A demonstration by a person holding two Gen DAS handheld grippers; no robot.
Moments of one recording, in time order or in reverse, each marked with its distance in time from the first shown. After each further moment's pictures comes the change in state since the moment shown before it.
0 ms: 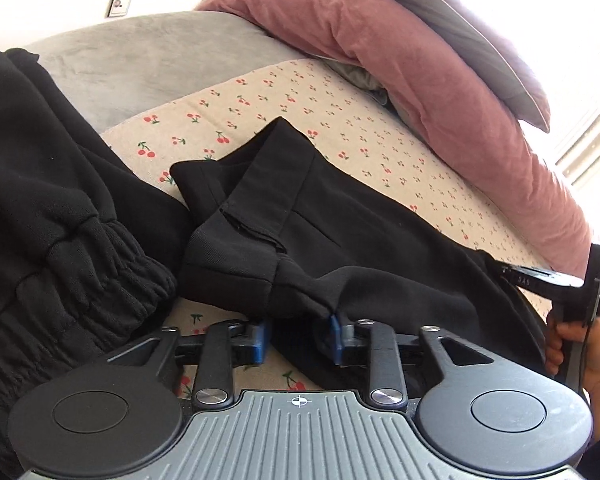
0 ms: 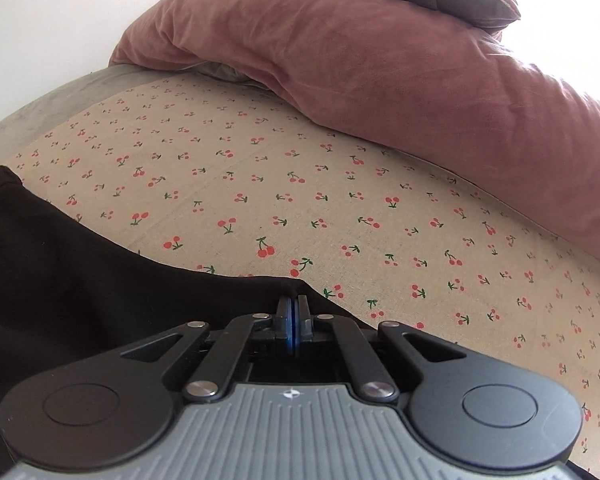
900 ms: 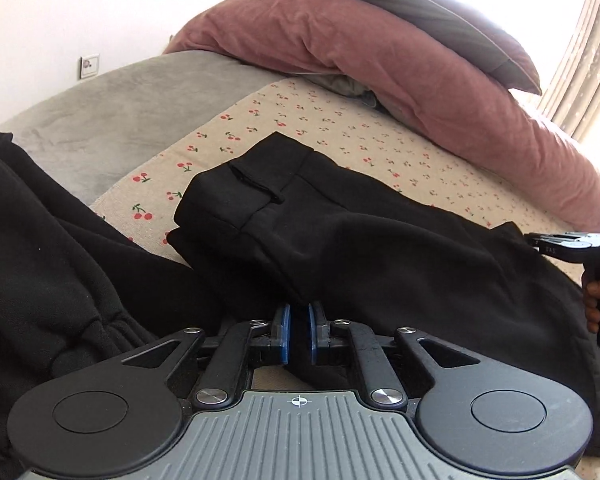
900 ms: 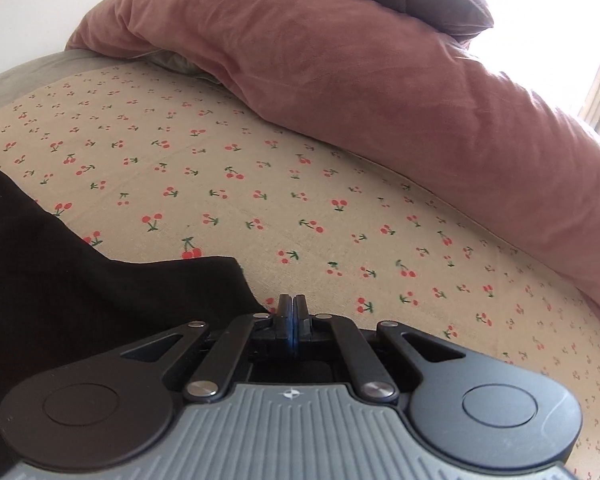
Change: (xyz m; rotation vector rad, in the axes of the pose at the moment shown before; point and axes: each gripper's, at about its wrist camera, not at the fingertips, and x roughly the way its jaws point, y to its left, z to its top) left arm 0.011 0.000 0.012 0.203 -0.049 0.033; right arm 0.006 -0.023 -0.005 0.011 -0.041 -0.224
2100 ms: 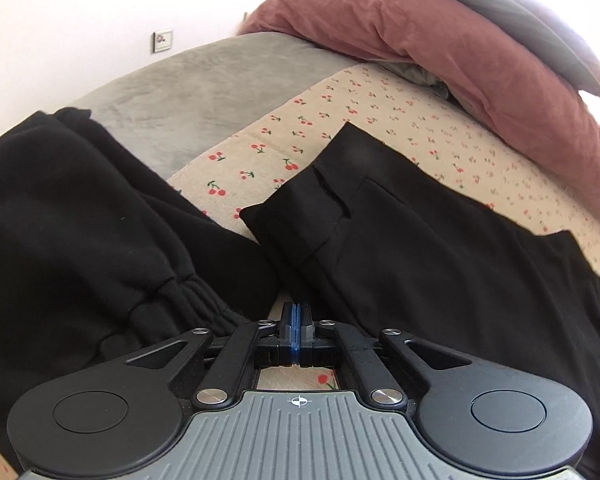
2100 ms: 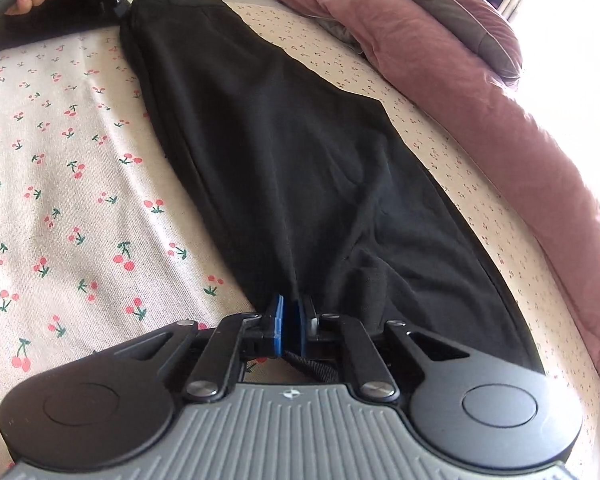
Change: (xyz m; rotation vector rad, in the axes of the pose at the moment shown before) left arm -0.027 -0.011 0.003 -0.119 0.064 0.231; right arm -0.227 0.022 -0.195 -0.363 0.040 0.175
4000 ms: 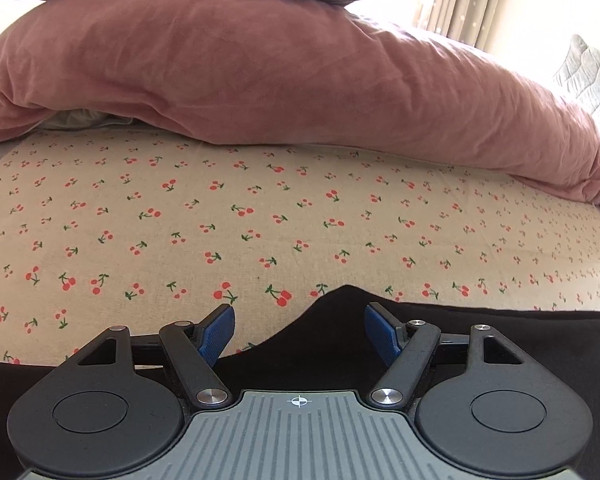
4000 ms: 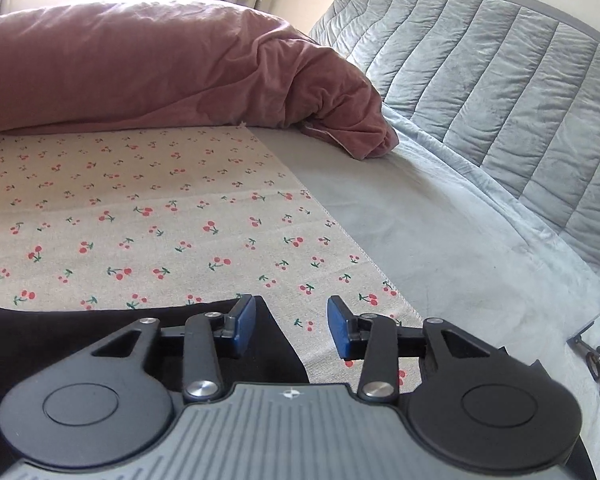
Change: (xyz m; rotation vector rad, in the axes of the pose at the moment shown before) left arm 0.136 -0.291 0.042 0.470 -0.029 -0.381; right arm 0.003 -0.338 -0.202 0.970 0.177 -0.873
